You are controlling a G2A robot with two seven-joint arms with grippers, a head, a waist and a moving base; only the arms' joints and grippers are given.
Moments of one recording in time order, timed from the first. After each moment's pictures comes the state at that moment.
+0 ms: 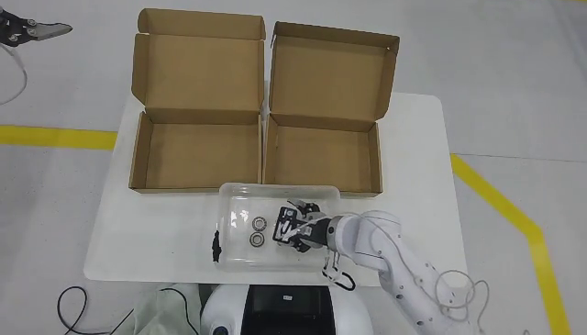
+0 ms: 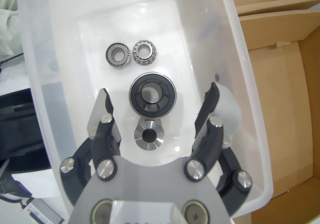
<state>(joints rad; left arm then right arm) 0.56 -0.16 -1.11 -1.50 0.89 -0.82 -0.11 -1.32 -1.28 0.91 -1.77 -1.40 -0.70 0.69</state>
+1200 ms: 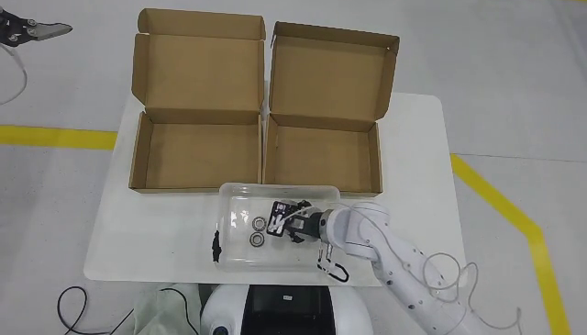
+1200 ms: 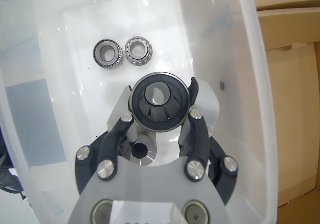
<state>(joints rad) 0.56 -0.16 -1.11 -1.50 0.89 -0.82 -0.11 -1.23 -1.29 0.83 -1.69 -1.38 -0.66 0.68</state>
